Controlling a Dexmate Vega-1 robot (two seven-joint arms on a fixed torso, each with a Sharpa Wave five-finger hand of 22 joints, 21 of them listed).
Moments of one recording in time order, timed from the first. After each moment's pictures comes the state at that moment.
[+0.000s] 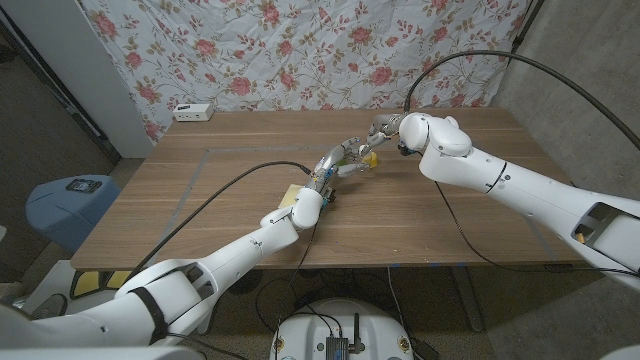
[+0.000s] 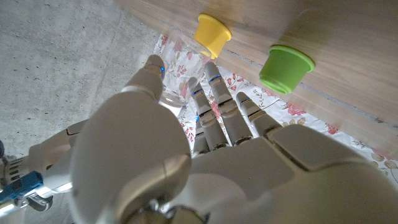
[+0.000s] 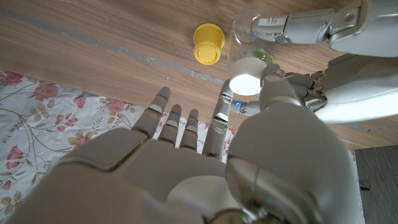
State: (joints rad) left arm 0.59 0.27 0.84 -1.09 0.23 -0.29 0.48; left_hand 1.02 -0.02 0.47 -0.15 0.17 0.26 -0.01 0.19 0.17 0.82 -0.13 0.19 0.19 0.86 -0.11 0.17 0.16 0.26 -0.04 0.18 0.16; right arm -0.33 -0.72 -0.98 -1.92 -0.52 -0.82 0.47; right_hand 0.80 0.01 0.30 -0.15 0.18 0.81 -0.09 0.27 0.24 0.19 0.00 0.21 0.19 0.16 0.04 0.21 0.19 0.30 0.09 0.19 0.17
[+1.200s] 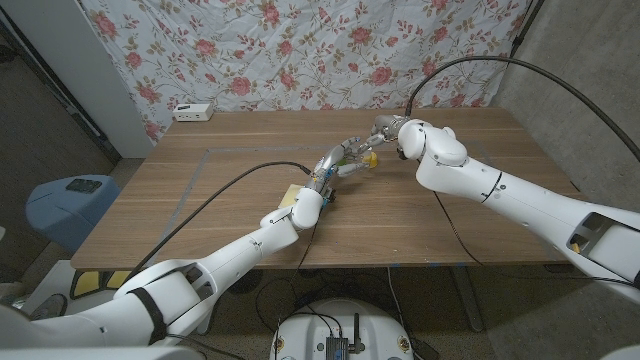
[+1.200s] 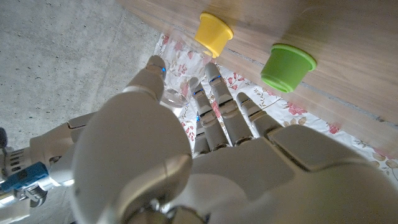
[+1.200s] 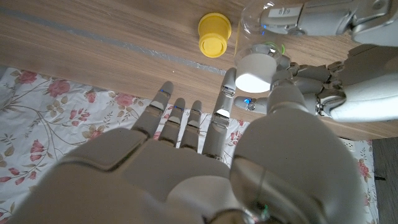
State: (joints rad) left arm 0.60 0.28 0.84 -1.10 0.23 -0.29 0.49; left_hand 1.02 -0.01 0.47 -0.15 0.17 0.26 -0.01 0.19 0.17 0.82 -0.13 0.19 0.19 0.86 -0.11 0.17 0.16 0.26 -0.04 0.18 0.16; right arm -0.38 -0.70 -0.97 -1.92 -0.54 -0.86 0.36; right_hand 0.72 0.02 0.27 -0.13 0.18 0.98 -0.05 0.32 0.23 0.33 -0.01 0.22 0.19 0.26 0.02 0.23 0.19 0.39 0.07 0.20 0.17
